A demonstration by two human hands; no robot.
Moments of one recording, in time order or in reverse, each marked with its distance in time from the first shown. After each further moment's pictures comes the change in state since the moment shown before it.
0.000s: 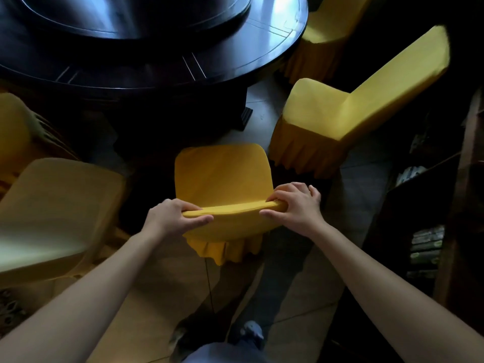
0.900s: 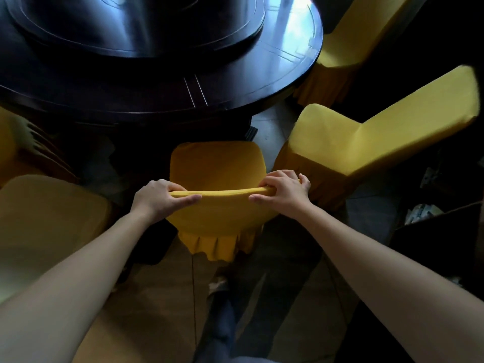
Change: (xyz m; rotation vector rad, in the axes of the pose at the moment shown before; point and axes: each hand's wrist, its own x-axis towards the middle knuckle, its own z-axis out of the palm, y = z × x) left_hand 0.164 -0.009 -0.049 -0.080 0.144 -0.091; right_hand 0.192 0.021 -0.033 -0.033 -0.084 -0.036
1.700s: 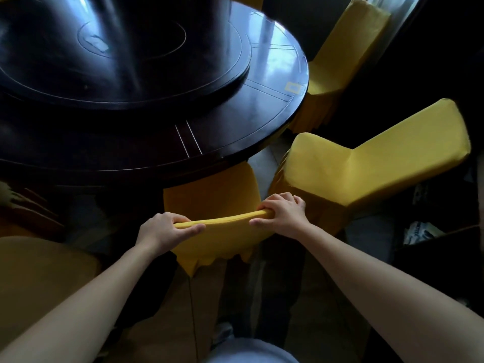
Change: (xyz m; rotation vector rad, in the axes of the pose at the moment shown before) left_hand 0.114 -0.003 -0.030 0.037 -0.083 -0.018; right_hand 0.107 -0.003 -0.034 0.005 -0.064 0.051
